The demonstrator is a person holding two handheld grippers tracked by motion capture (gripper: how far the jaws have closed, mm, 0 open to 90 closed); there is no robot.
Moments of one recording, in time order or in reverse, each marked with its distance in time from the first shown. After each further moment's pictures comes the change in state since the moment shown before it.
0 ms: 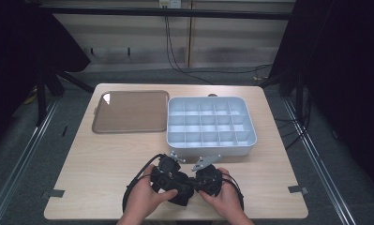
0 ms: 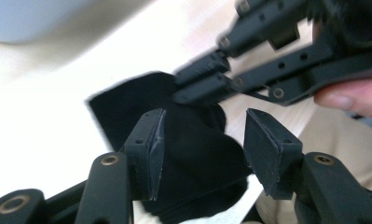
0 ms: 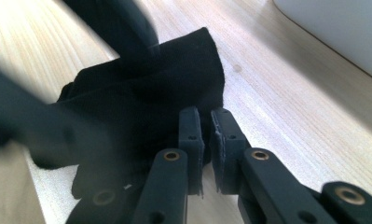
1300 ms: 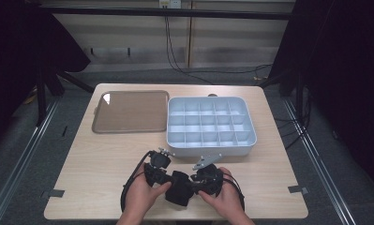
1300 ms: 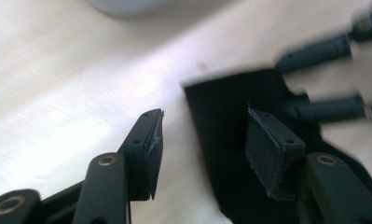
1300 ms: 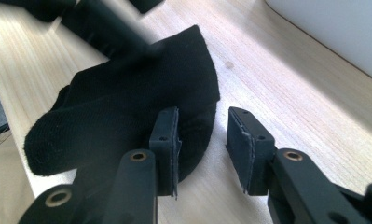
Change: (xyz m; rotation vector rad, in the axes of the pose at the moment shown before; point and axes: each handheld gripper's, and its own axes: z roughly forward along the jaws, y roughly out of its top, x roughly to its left) left arm 0.030 -0.004 0.013 0.011 0.189 -0.136; right arm 0.000 0.000 -0.003 0.020 -0.025 0.034
